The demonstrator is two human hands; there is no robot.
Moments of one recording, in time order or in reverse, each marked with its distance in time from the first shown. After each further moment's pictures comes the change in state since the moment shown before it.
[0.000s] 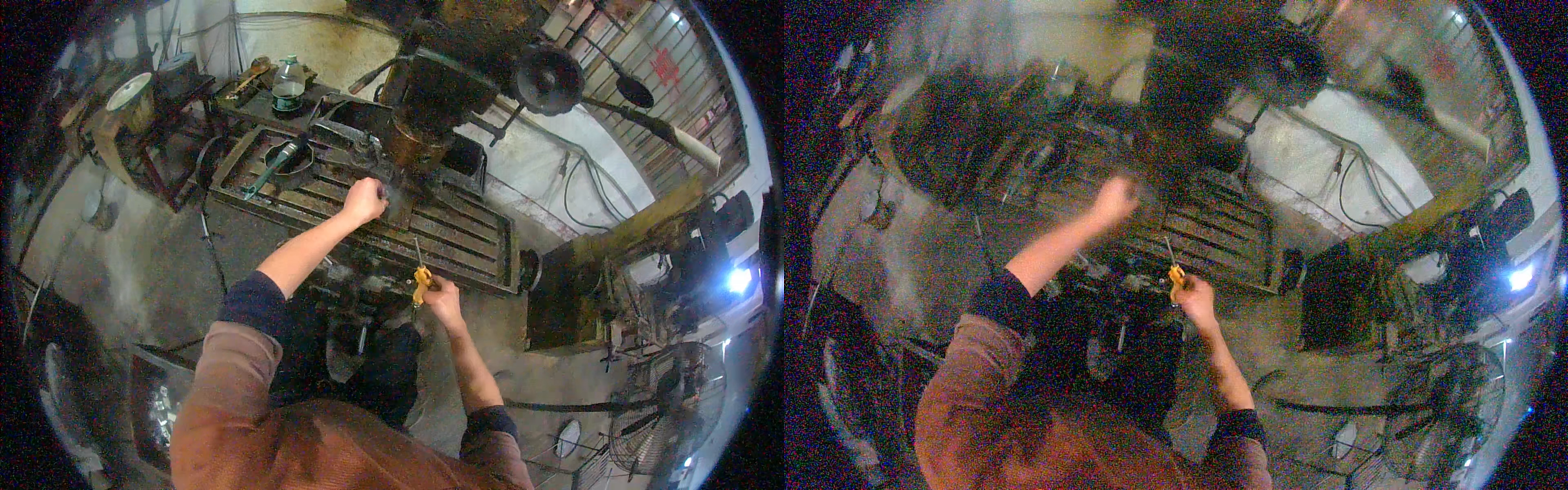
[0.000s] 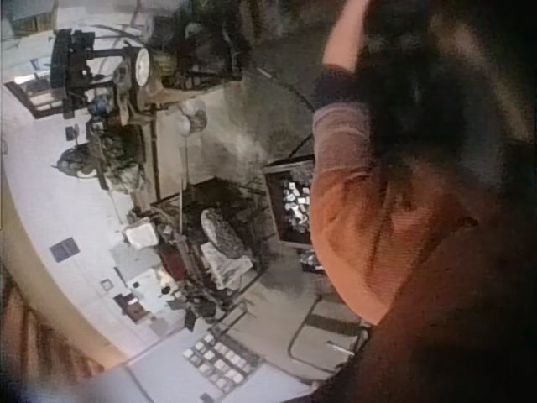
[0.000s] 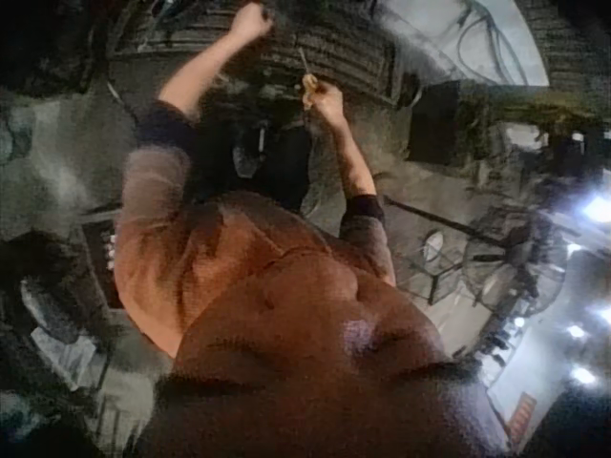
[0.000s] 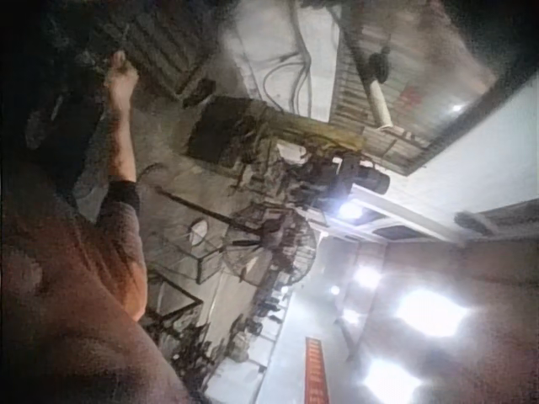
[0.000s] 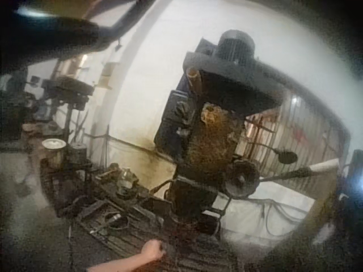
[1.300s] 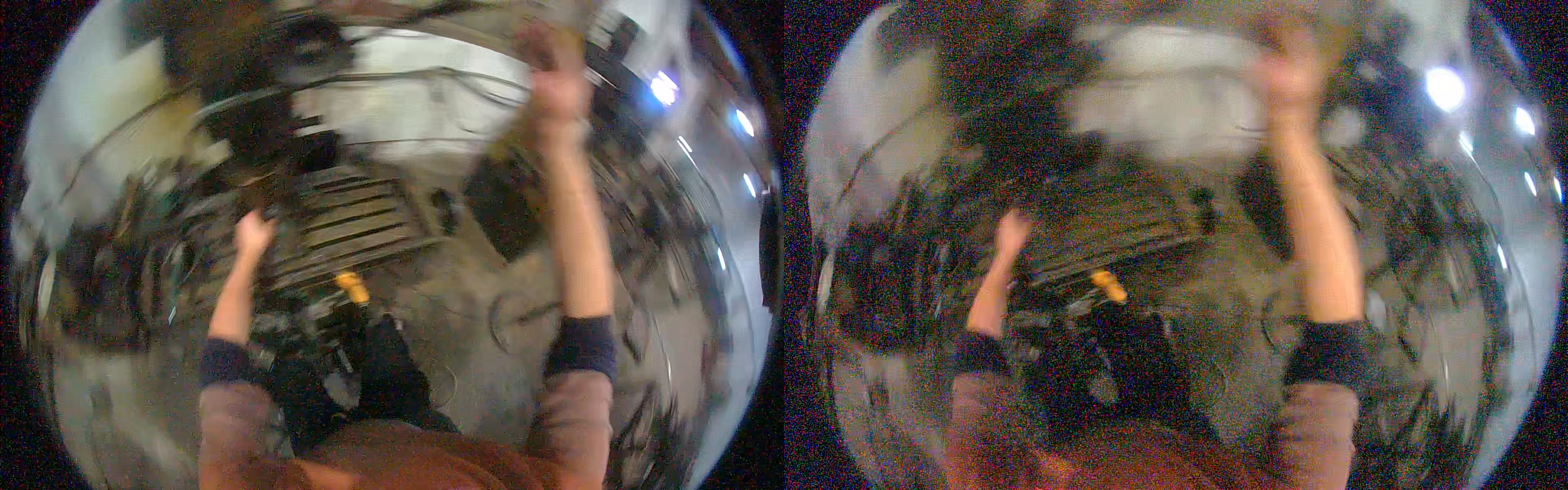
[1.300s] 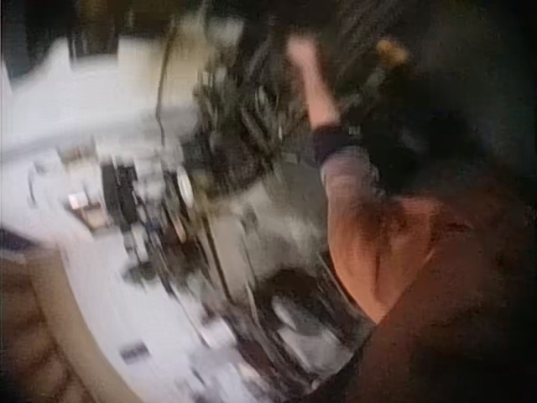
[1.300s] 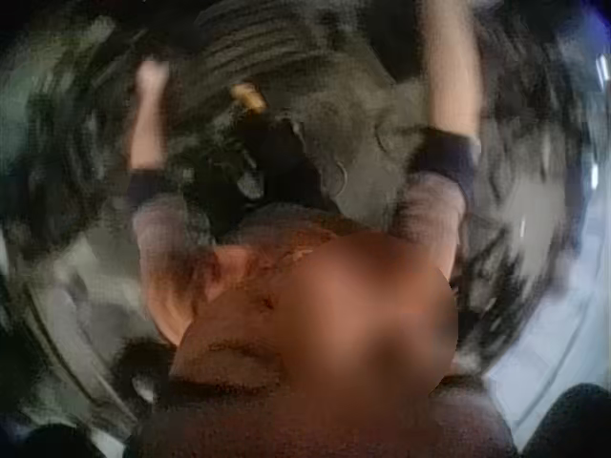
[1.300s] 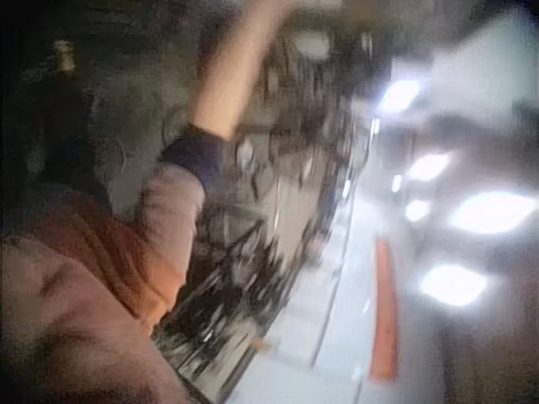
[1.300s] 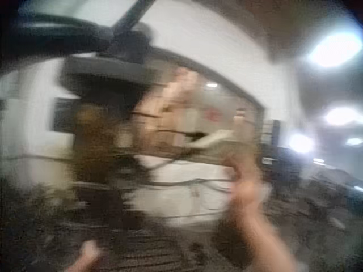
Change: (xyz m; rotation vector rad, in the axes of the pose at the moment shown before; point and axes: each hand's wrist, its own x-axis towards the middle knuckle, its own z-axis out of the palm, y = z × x) left_hand 0.051 0.011 0.019 0.159 -0.203 -0.059; right_hand 0.023 -0.165 -0.351 -0.277 0.924 -0.891
